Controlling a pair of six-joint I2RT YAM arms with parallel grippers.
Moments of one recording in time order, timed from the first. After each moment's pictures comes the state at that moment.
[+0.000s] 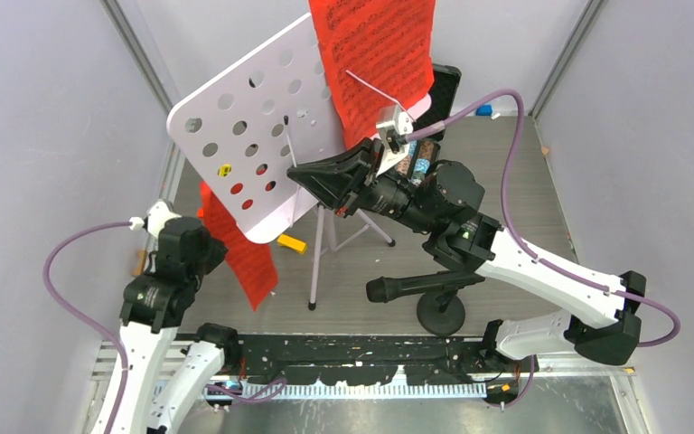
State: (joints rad) left arm -0.23 0.60 0.96 -1.02 -0.36 -0.84; right arm 1.10 1.28 1.40 0.31 -0.12 0.28
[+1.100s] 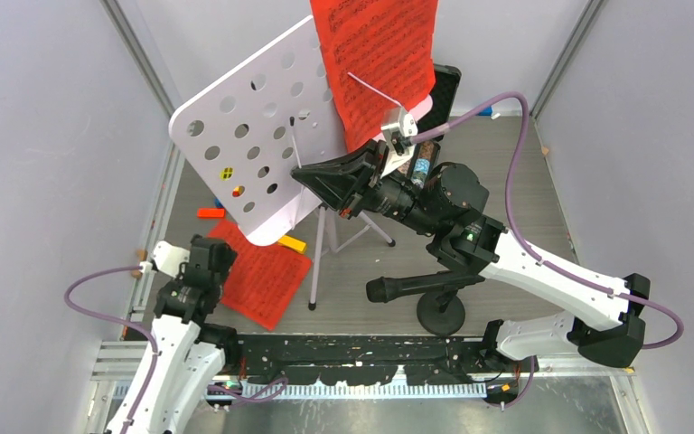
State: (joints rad) left arm -0.18 0.57 0.53 -0.89 -0.56 -1.20; right arm 1.10 1.25 1.37 0.31 -0.11 0.28
